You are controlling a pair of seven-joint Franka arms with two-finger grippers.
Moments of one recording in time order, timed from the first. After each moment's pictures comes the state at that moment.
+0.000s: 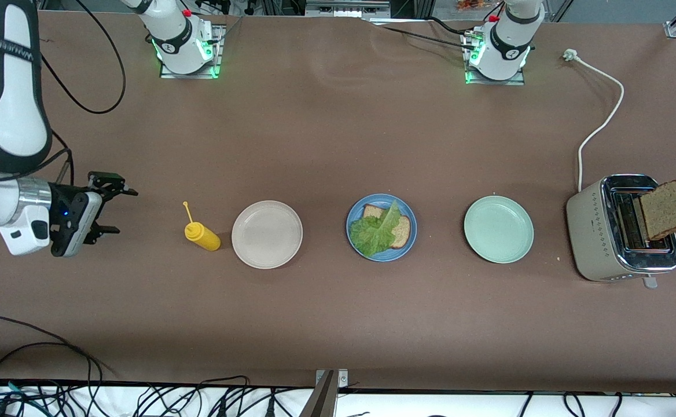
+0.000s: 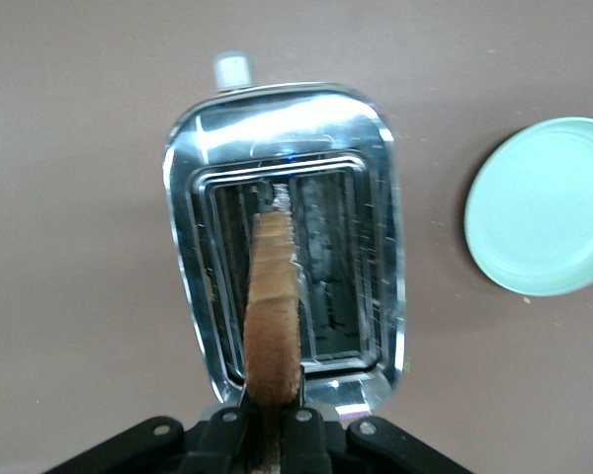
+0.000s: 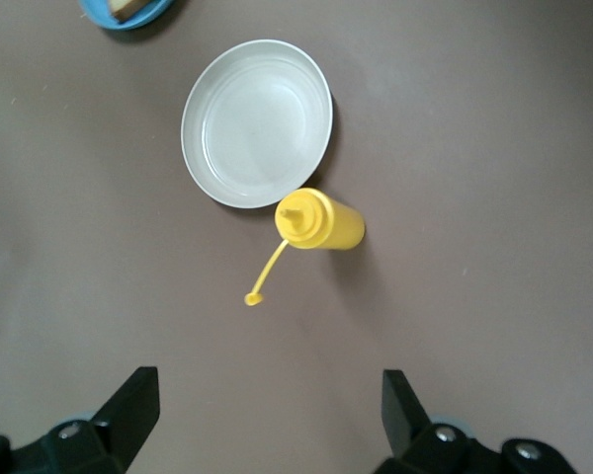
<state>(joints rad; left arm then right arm) 0.45 0.44 -0.16 -1.33 0.13 1.59 0.39 0.12 0.43 -0.17 -1.43 0.38 1.63 -1.07</state>
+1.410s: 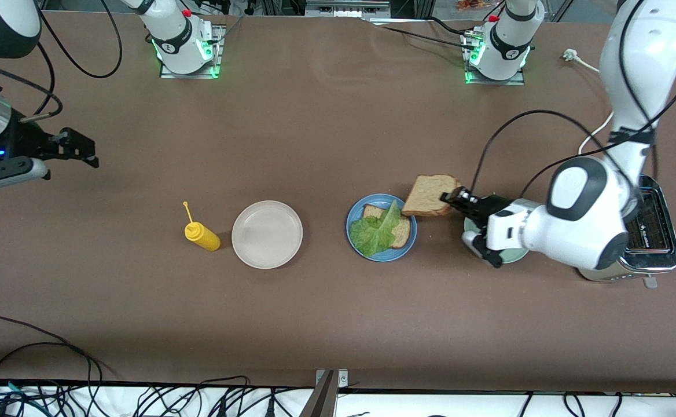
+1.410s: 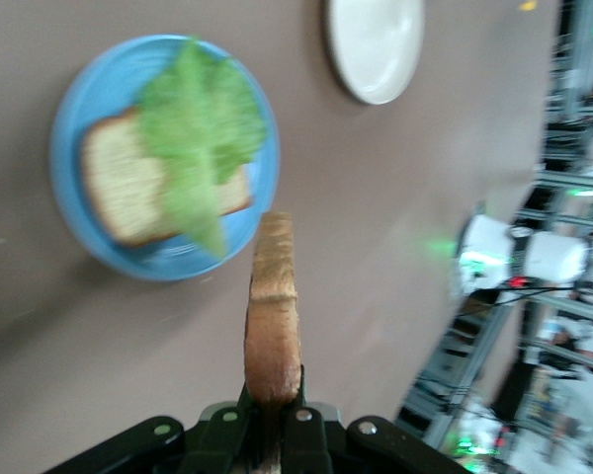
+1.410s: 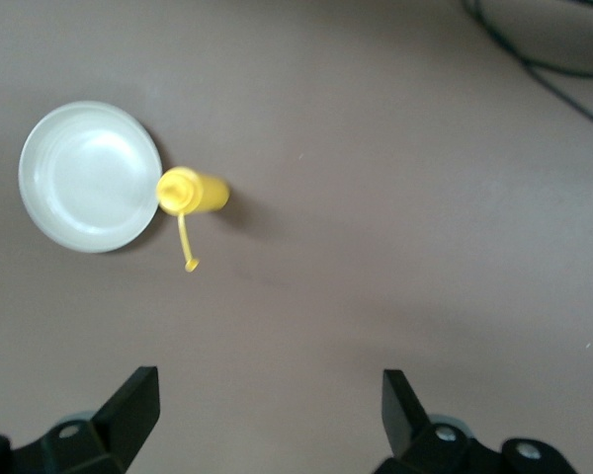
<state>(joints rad) 0.18 0.73 -0.50 -1.35 -0.43 1.58 0.33 0.08 0.08 -0.06 -1.64 0.04 1.75 -0.24</state>
